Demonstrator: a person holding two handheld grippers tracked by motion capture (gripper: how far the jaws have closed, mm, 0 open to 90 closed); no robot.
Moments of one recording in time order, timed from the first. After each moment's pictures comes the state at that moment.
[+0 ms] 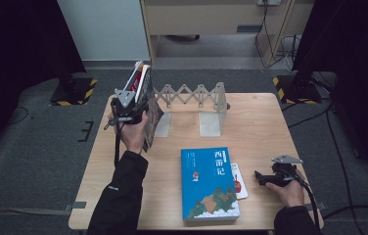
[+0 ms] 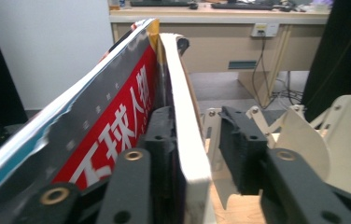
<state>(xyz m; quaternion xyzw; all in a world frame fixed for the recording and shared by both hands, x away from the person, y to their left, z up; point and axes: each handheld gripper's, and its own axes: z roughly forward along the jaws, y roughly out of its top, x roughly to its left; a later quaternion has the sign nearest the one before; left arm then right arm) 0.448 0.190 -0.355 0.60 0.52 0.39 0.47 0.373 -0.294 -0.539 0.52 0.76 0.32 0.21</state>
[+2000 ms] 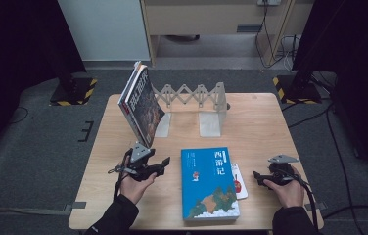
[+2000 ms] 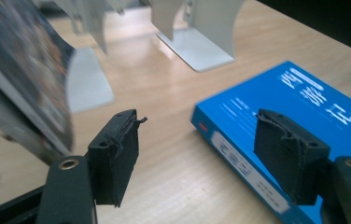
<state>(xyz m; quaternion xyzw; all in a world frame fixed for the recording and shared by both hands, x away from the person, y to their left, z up) 0.354 0.172 -0.463 0.75 0.44 0.18 0.46 0.368 -0.281 -0.525 0.50 0.78 0.31 0.20</state>
